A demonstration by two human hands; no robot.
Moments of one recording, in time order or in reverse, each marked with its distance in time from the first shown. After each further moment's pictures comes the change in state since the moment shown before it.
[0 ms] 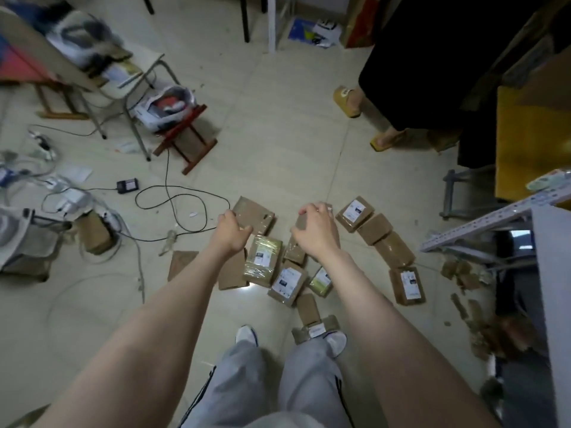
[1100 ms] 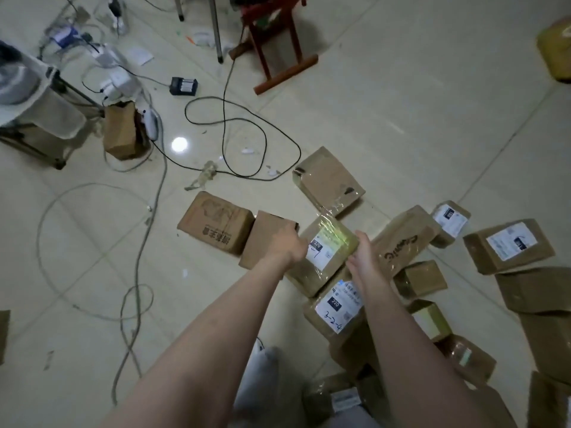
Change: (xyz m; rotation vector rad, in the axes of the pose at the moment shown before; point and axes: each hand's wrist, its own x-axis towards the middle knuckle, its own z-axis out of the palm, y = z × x) left_hand 0.260 -0.228 0.284 -0.151 -0.087 -0.393; right_hand 0.244 0.187 0.420 0.840 -0.369 0.660
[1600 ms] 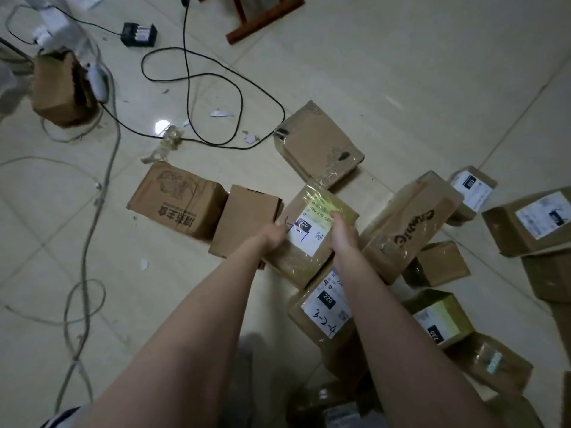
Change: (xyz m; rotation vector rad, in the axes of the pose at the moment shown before) left_hand 0.120 -0.051 0.093 -0.215 -0.128 -0.139; right_hand 0.131 0.056 0.022 -0.048 0.092 -0.004
